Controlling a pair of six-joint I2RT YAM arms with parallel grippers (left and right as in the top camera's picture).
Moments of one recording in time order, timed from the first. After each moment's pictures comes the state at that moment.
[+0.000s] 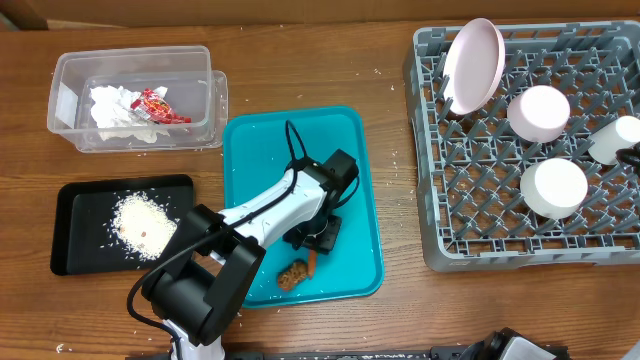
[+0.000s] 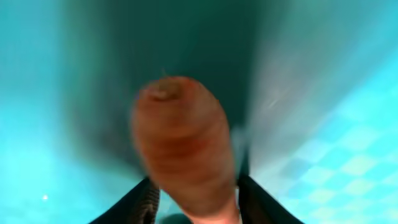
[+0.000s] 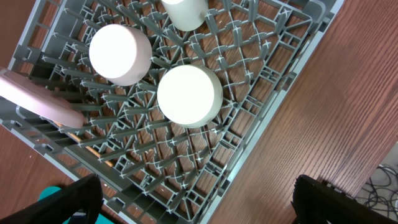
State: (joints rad) left arm -0.65 1.92 1.19 -0.98 0.04 -0.35; right arm -0.57 1.35 1.84 -1.60 0.00 0.49
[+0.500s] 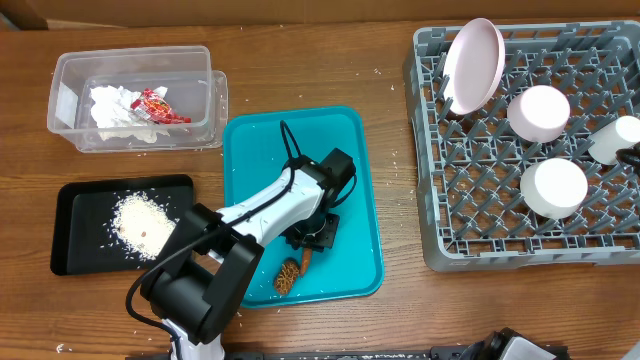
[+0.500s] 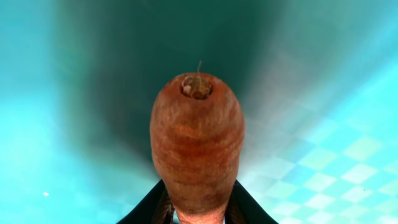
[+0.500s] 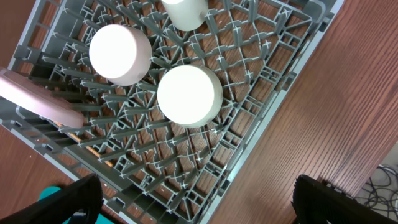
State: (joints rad) left arm -0.63 1.92 1.19 -0.98 0.05 -0.39; right arm -0.57 1.35 1.84 -1.60 0.00 0.49
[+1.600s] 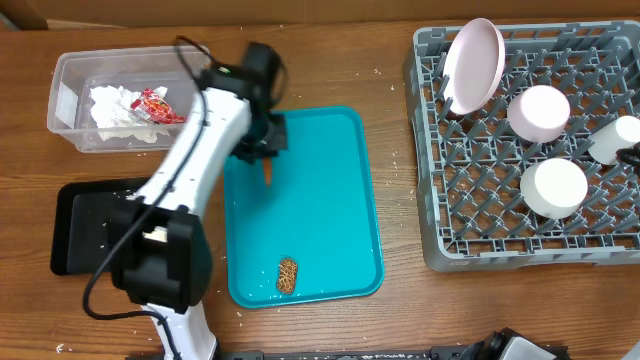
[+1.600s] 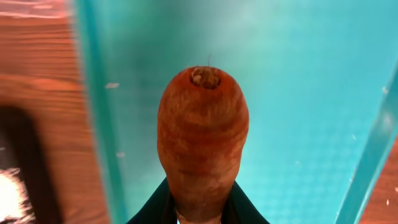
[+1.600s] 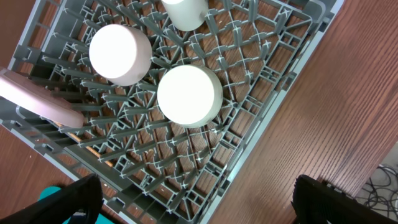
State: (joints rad) left arm -0.24 1.96 1.73 -1.24 0.03 -0.39; right arm -0.57 1.35 1.84 -1.60 0.00 0.49
